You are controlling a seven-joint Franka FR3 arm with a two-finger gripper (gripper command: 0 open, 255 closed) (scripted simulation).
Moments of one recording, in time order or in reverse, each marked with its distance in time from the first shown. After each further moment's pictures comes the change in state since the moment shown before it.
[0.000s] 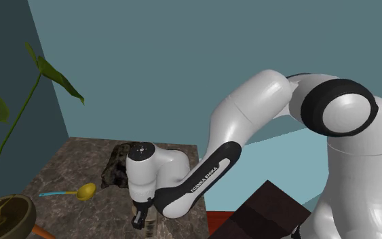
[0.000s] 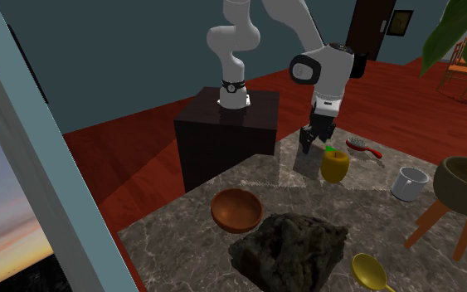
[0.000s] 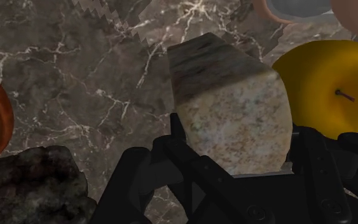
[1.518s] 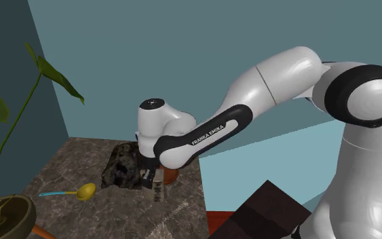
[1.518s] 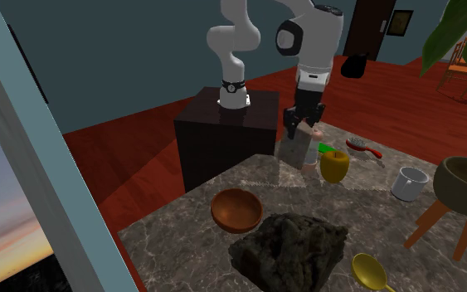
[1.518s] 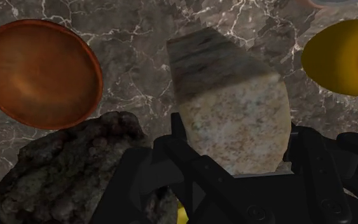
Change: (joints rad) arm -0.159 -0.155 0.025 0.055 0.132 -0.182 -0.251
